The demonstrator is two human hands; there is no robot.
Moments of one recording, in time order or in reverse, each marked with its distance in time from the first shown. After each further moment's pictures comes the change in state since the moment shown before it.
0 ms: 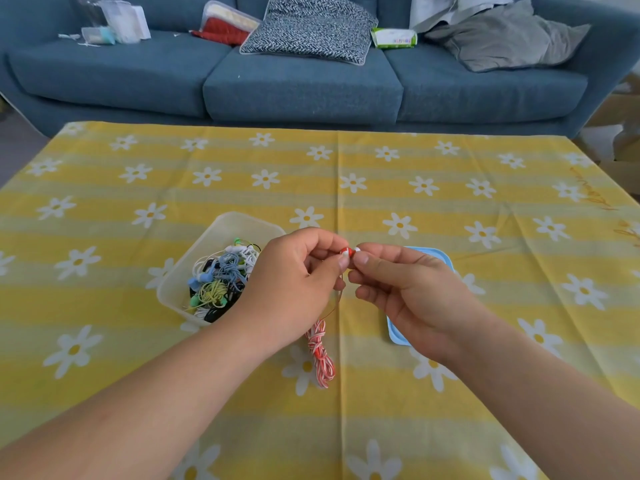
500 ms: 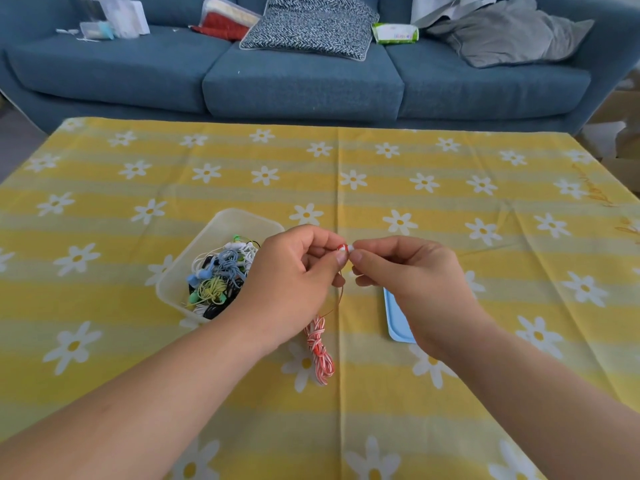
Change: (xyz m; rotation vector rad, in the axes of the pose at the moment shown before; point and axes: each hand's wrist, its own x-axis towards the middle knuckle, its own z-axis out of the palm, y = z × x) left_hand 0.002 -0.002 0.002 -0.031 0.034 -0.028; right_hand -0.001 0.002 0.001 -0.406 0.153 -0.228
